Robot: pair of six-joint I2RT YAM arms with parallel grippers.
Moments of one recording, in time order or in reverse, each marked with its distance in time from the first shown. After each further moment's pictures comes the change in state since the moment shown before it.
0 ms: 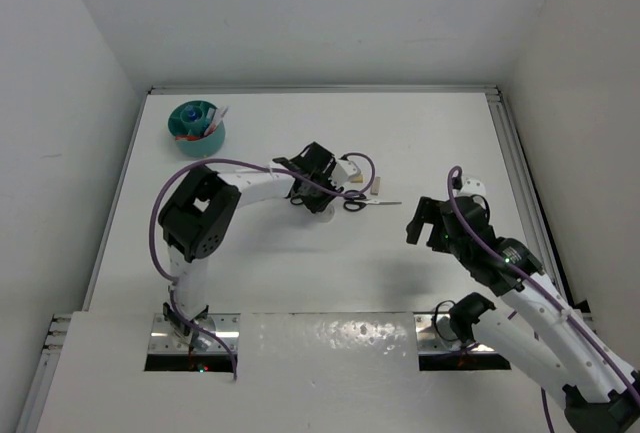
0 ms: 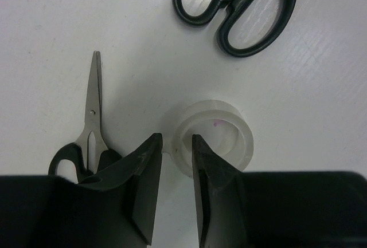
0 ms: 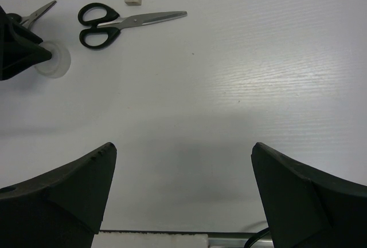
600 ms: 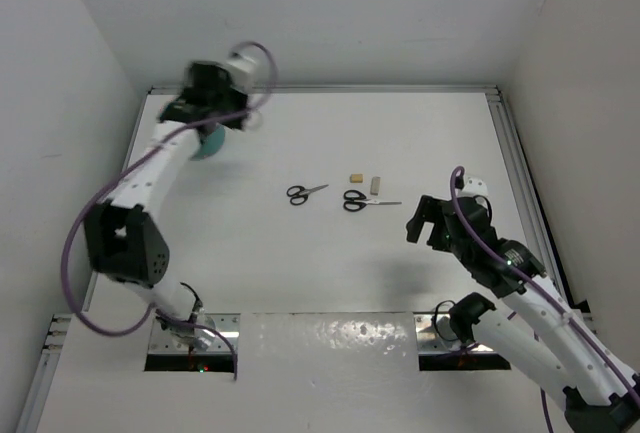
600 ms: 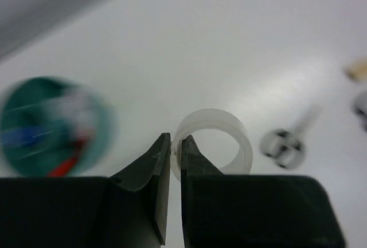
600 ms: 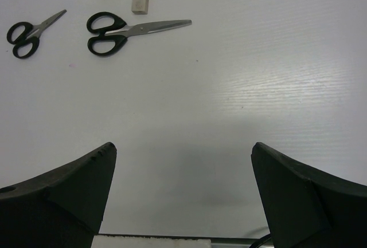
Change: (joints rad) left arm 0.428 -0.316 0.206 -0.158 0.046 -0.050; right arm 0.000 -0.018 -0.002 0.013 0.003 -0.003
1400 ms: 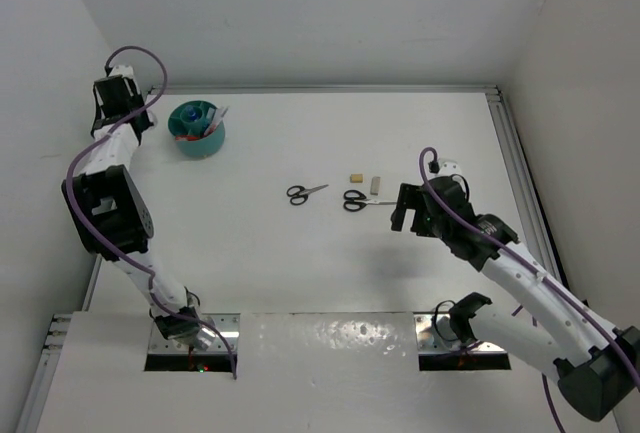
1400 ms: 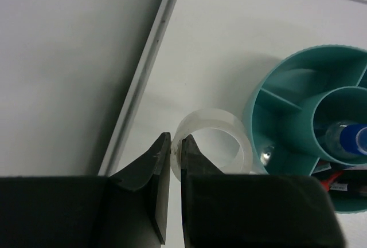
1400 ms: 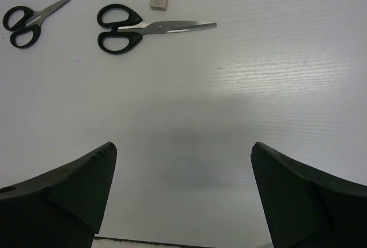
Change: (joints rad) left arm 0.591 0.193 -0.017 0.313 -0.261 -0.177; right arm 0.000 0.245 0.064 0.124 -0.063 -0.048
